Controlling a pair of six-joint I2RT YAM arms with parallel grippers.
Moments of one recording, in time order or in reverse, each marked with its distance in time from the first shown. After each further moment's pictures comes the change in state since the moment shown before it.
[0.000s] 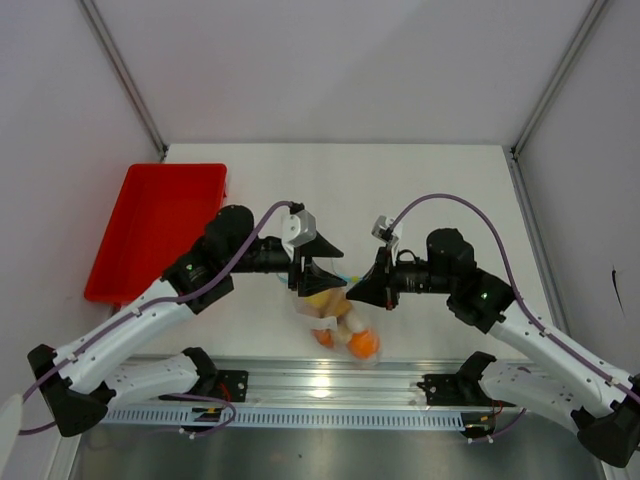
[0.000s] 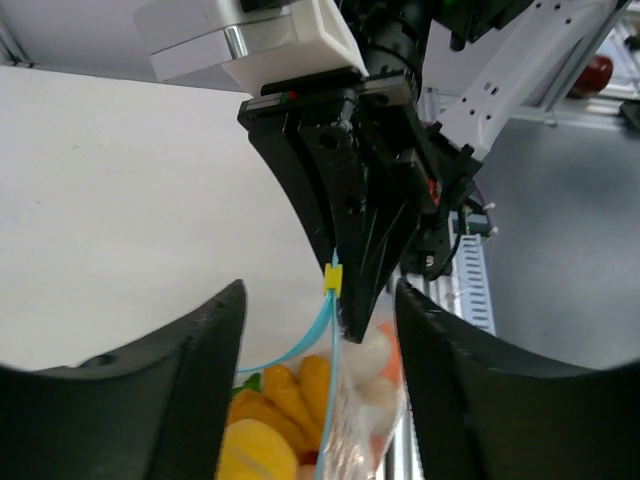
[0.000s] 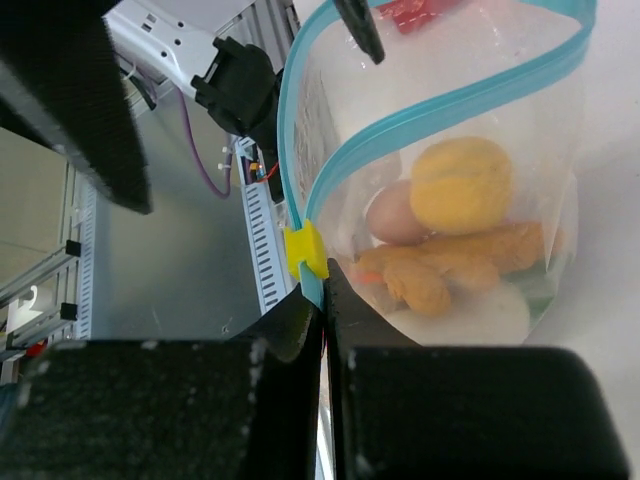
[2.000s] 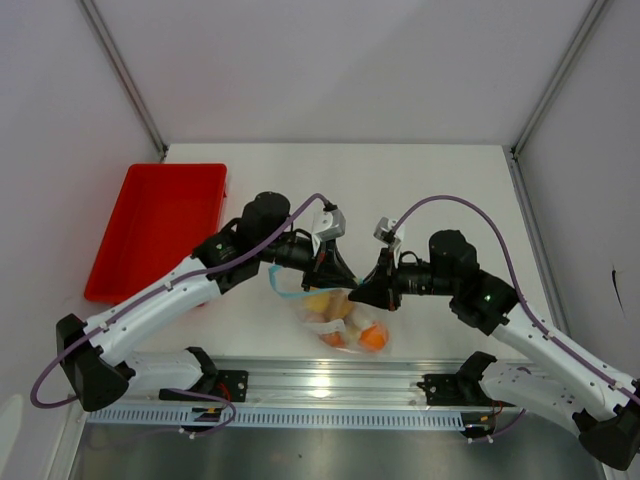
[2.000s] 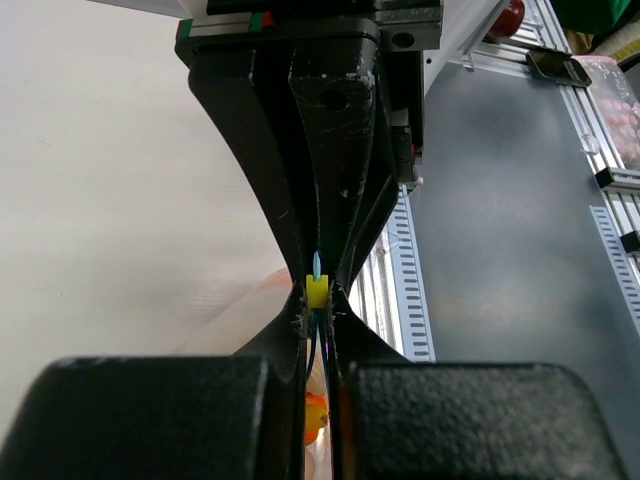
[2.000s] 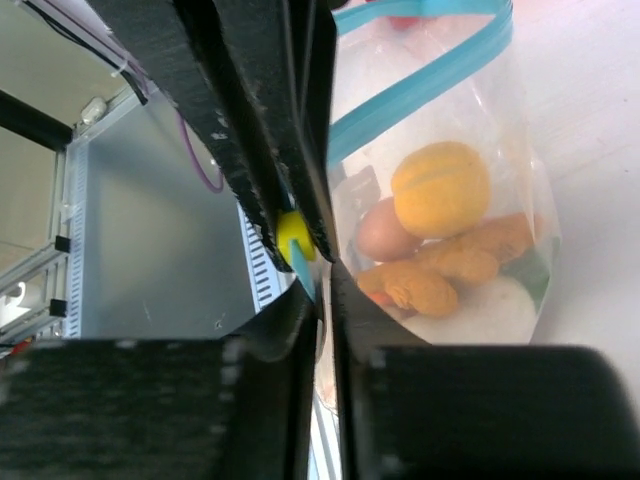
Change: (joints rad) left arm -0.001 0.198 0.099 -0.128 0.182 0.003; right arm -0.001 -0.027 -0.003 -0.024 0.004 -0.018
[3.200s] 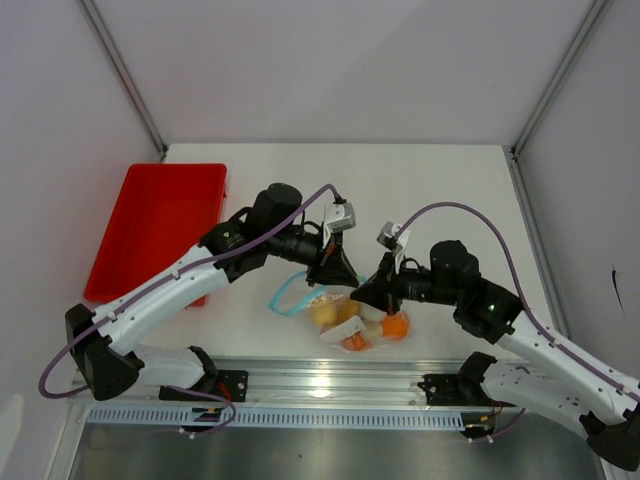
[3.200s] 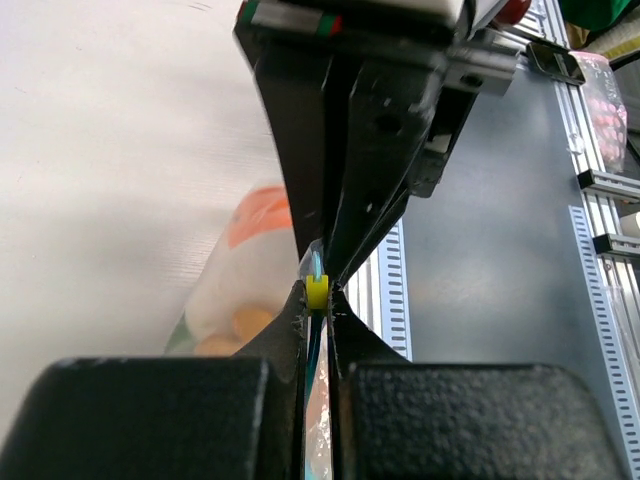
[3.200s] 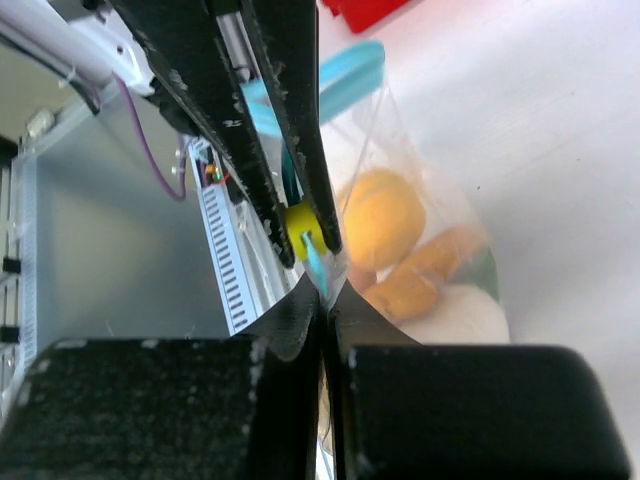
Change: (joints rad) left arm -0.002 0.078 0.122 -0.169 -0.021 -0.016; right arm 0.068 -0.029 -0.019 -0.018 0.163 -0.029
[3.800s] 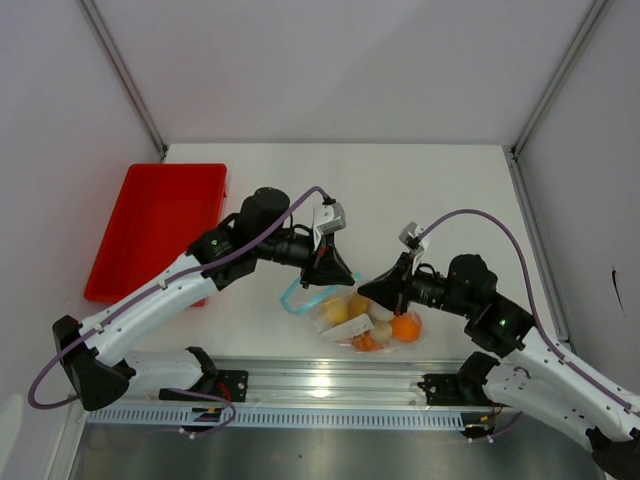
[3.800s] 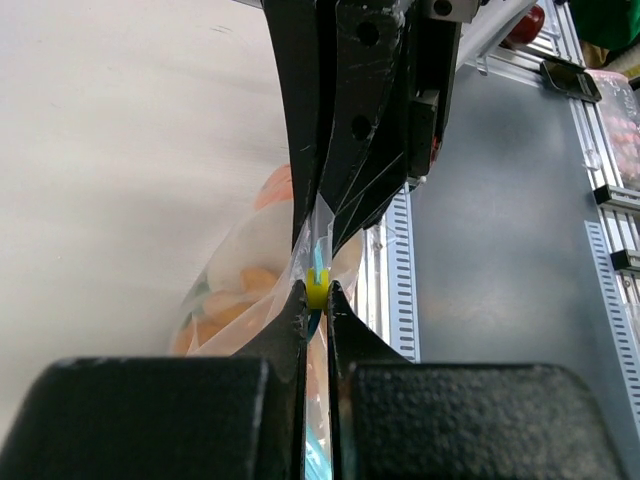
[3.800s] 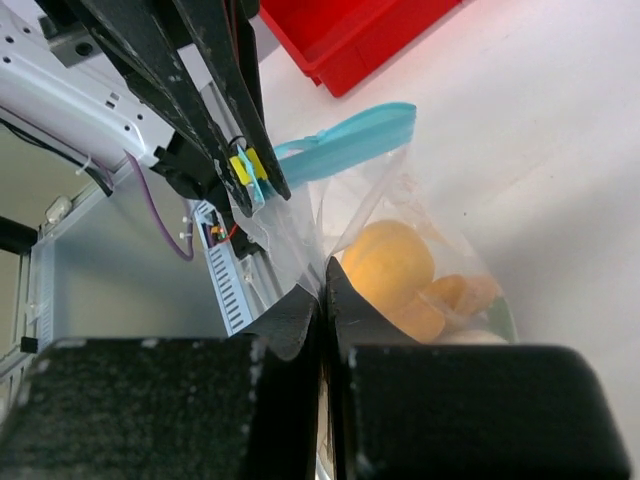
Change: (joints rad) left arm 0.004 -0.073 -0.048 0.040 -0.051 -0.022; right arm -0.008 -0.159 -0.122 0.117 0.130 0.150
